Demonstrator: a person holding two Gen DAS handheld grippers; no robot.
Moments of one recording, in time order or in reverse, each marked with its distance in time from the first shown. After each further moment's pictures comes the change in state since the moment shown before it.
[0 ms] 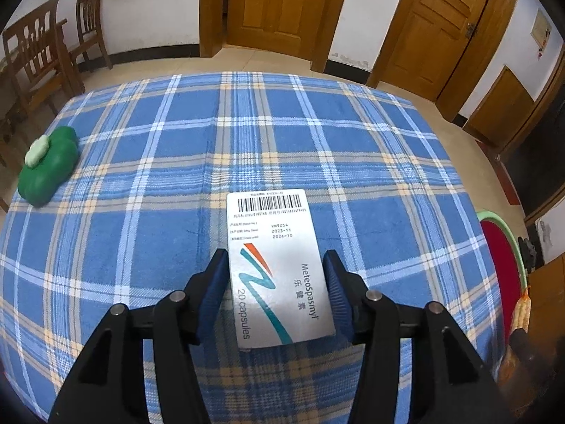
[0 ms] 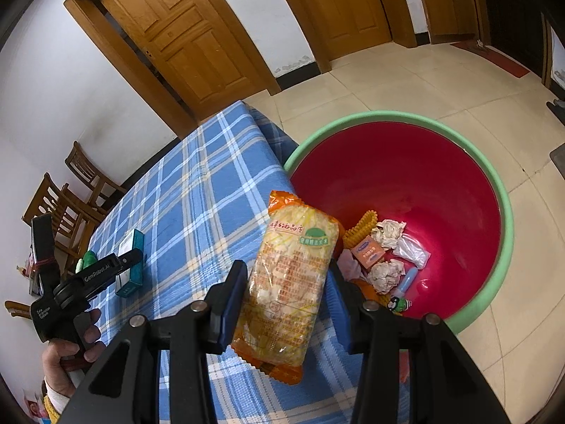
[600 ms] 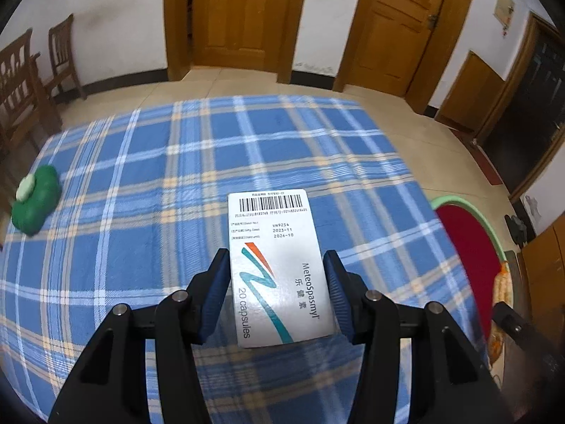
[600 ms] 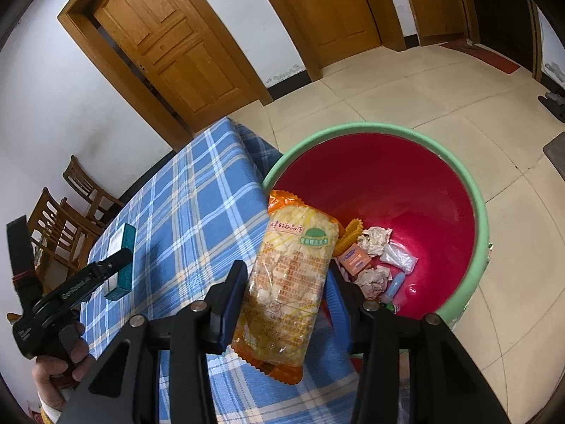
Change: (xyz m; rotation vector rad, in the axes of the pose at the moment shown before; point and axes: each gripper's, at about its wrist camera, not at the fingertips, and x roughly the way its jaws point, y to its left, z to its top) left arm -0.032 -0.041 -0.007 0.122 -0.065 -0.078; right arm -0.016 -0.025 0.006 0.038 -0.042 -0.005
